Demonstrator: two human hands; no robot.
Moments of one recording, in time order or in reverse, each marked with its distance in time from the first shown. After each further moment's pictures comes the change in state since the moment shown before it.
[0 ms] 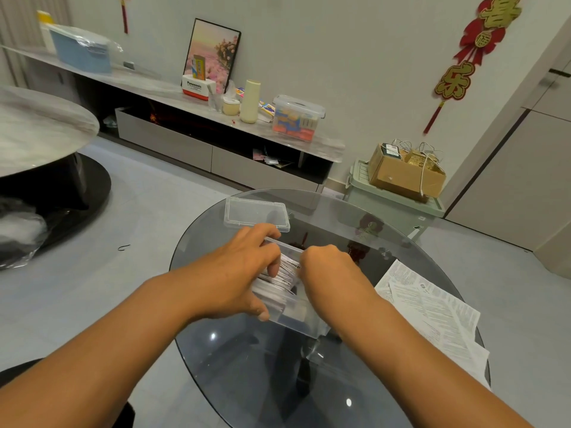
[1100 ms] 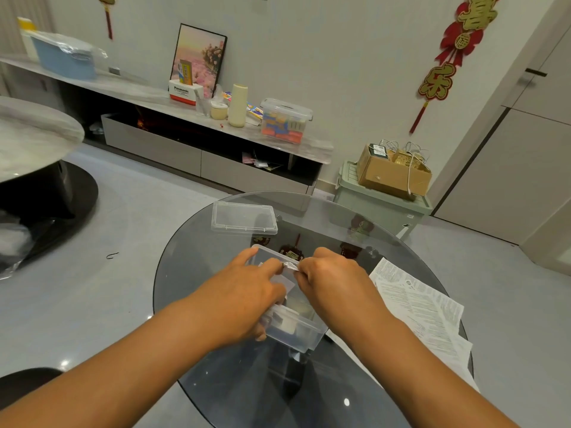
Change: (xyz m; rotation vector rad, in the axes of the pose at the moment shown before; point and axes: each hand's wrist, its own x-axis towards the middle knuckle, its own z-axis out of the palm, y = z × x) left_hand 0.012 0.036 0.021 0.428 -0.145 0.082; right_hand -0.026 0.026 0.005 0.020 0.223 -0.098
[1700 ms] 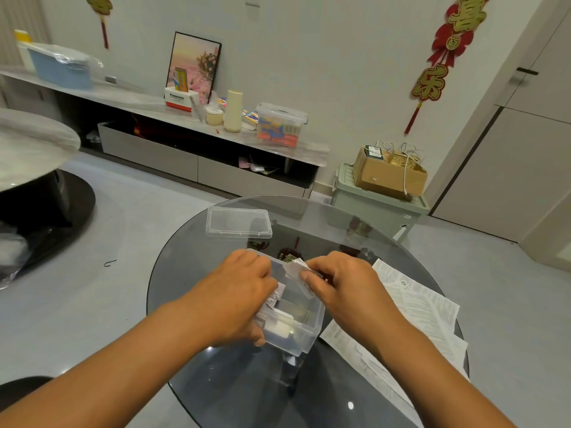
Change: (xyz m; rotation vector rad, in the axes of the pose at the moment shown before) left_hand 0.002 -0.005 0.003 -0.015 0.111 -0.022; right_hand -0.015 0.026 -0.005 0.427 0.049 0.127
